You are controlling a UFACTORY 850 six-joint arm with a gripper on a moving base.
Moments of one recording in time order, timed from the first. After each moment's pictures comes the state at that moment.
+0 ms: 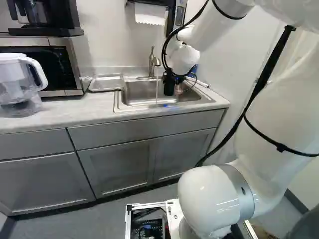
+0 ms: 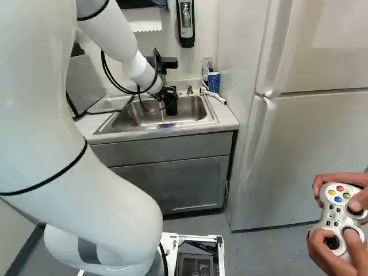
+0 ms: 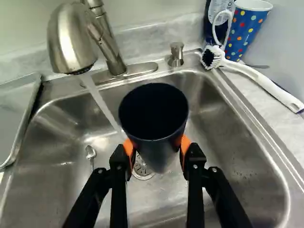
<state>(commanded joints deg) 2.9 2.5 -47.0 54.4 4.7 -47.6</state>
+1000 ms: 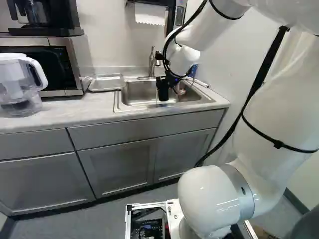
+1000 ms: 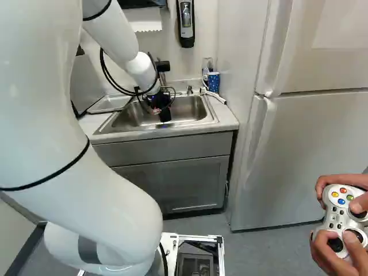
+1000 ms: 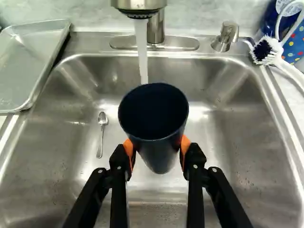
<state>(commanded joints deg) 3.0 0.8 -48.7 40.0 -5.5 -46.2</state>
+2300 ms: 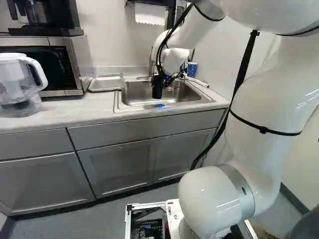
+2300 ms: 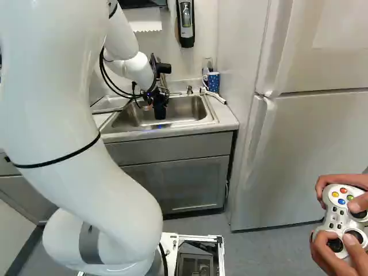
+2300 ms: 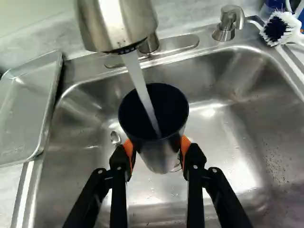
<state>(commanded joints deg) 6.2 -5.8 -55.6 19.1 -5.5 -7.9</state>
